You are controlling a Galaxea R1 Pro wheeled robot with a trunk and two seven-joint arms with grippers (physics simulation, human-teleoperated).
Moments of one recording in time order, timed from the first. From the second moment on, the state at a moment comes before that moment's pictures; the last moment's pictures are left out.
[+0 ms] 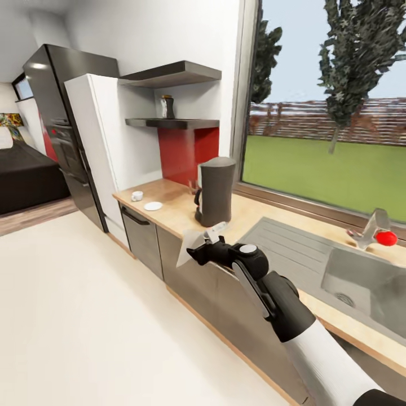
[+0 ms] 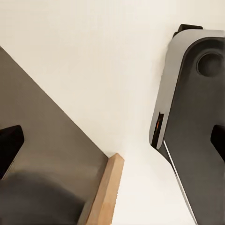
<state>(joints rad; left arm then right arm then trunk) -0.07 0.17 0.01 -0.05 0.12 -0.01 0.03 -0.77 0.05 0.49 -1.34 -0.18 0.74 0.20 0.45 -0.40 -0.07</state>
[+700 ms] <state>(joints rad) -0.07 0.17 0.01 -0.05 0.12 -0.02 0.03 -0.77 0.05 0.49 -1.34 -0.18 0.74 0.20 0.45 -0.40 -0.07</state>
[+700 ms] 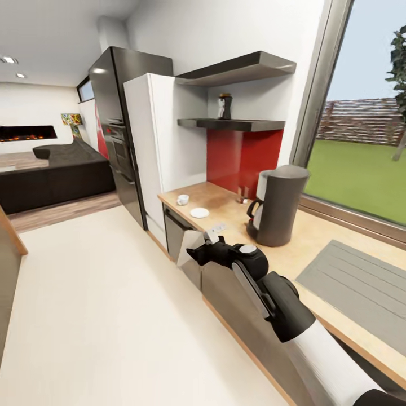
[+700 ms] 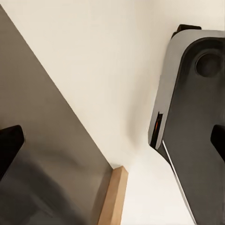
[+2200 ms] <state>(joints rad) -0.07 0.17 0.01 -0.05 0.12 -0.02 0.03 -0.77 0.05 0.49 -1.34 -0.18 0.74 0.19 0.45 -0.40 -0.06</state>
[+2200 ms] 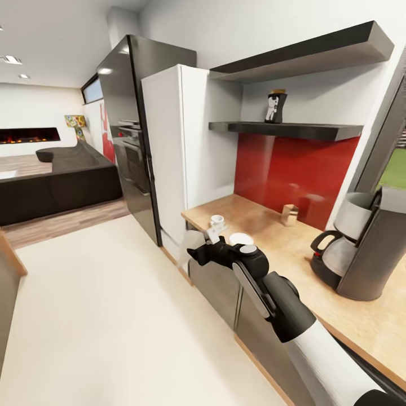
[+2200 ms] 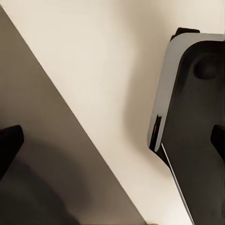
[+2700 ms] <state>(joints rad) -0.07 0.17 0.01 -0.05 0.12 -0.02 0.03 -0.77 0.05 0.49 -1.34 -0.18 0.74 0.19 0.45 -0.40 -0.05</state>
